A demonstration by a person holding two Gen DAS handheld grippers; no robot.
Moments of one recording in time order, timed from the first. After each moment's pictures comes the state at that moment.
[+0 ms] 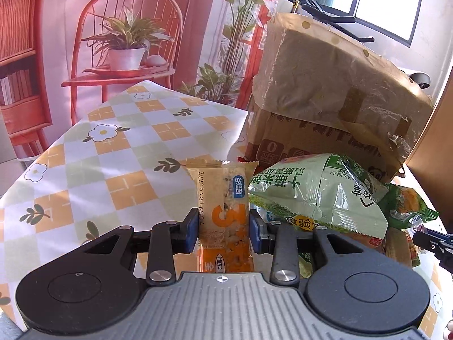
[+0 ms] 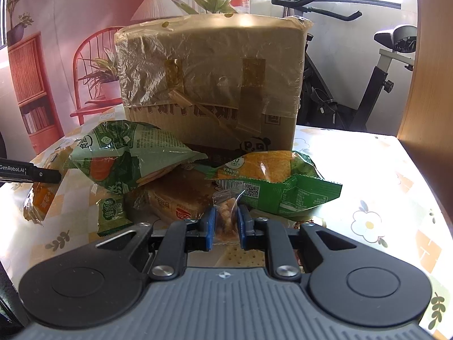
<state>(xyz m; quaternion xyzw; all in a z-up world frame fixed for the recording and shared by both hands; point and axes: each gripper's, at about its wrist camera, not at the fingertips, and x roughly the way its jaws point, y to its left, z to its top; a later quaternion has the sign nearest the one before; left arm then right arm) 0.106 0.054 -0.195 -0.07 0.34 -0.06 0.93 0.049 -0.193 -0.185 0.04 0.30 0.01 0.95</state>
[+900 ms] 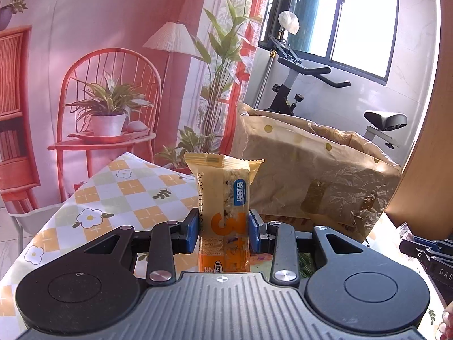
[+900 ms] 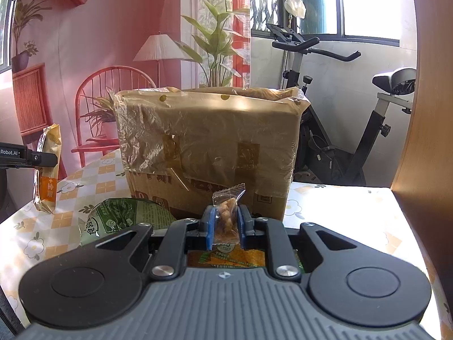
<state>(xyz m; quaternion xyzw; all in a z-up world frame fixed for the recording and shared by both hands) 0.122 0.037 -0.111 -0.06 0.24 -0.09 0.96 0.065 -0.203 -0.122 0.02 0.22 0.01 0.97</state>
